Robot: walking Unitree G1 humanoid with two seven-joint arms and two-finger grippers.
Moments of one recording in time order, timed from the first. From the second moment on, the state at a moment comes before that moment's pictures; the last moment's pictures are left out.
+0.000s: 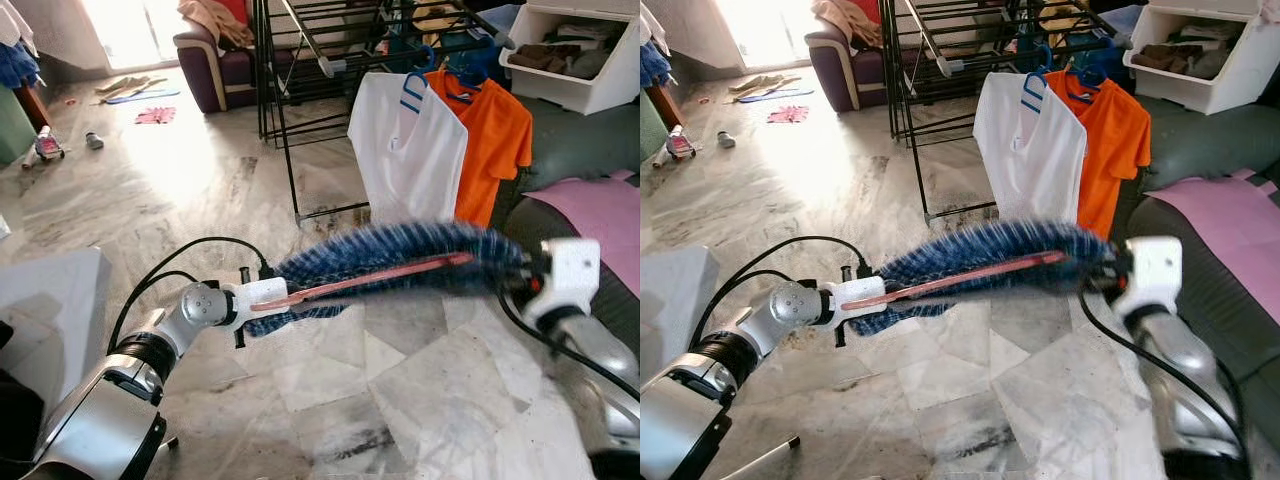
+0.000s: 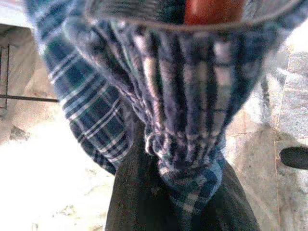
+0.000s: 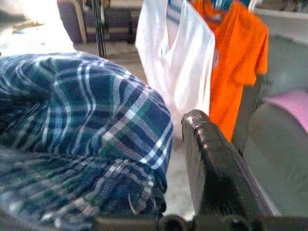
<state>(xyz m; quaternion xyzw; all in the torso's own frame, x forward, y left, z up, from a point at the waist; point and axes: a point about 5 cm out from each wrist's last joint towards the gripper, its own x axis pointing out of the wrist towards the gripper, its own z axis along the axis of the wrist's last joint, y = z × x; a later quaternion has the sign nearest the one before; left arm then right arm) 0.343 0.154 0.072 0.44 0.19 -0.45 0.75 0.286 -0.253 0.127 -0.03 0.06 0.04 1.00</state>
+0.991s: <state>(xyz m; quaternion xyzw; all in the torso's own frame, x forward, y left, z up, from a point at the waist) 0.343 0.165 0.066 0.45 0.23 -0.43 0.75 0.282 -0.260 0.121 -0.13 0.11 0.10 0.98</state>
